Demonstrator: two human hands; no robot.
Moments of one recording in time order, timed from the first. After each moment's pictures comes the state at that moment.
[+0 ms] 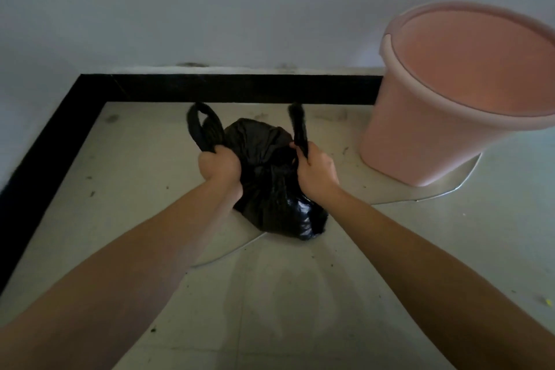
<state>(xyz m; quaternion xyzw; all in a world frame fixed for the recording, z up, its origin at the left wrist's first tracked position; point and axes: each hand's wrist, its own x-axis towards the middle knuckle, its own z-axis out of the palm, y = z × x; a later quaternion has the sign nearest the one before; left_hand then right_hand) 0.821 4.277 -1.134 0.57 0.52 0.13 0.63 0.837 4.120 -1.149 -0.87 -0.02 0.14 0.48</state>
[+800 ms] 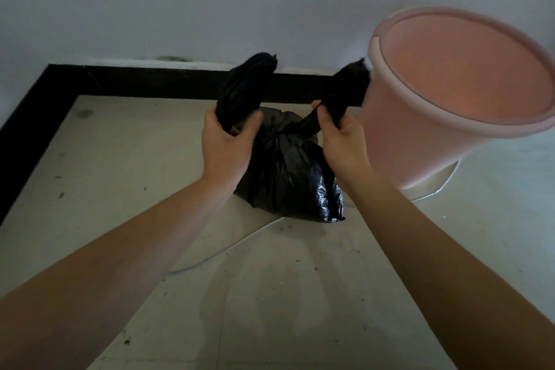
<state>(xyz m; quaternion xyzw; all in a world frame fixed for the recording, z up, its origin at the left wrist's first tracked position) 0.826 4.249 -1.109 0.74 0.21 0.20 0.60 0.871 4.081 -1.109 -0.74 0.06 0.03 0.67</state>
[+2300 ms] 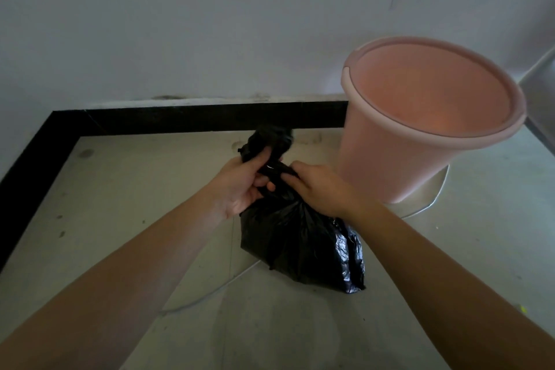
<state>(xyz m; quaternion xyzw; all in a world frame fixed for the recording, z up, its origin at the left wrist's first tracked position) 0.836 4.237 -1.099 0.51 0.19 -0.19 0.82 0.864 4.057 -1.127 -0.92 -0.25 0.14 0.27</state>
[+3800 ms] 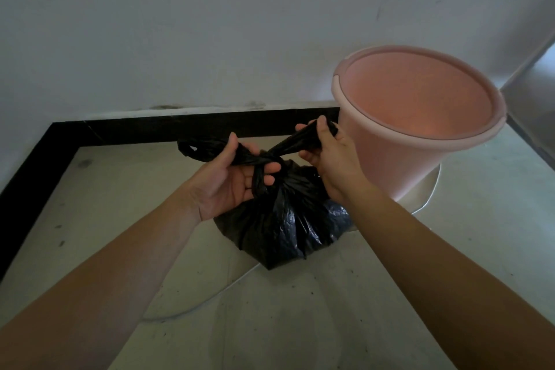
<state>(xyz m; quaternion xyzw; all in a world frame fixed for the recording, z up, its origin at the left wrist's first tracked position) 0.830 4.264 -1.077 0.44 0.08 -0.27 0.85 0.866 4.062 -1.065 -0.55 0.09 0.08 0.83</state>
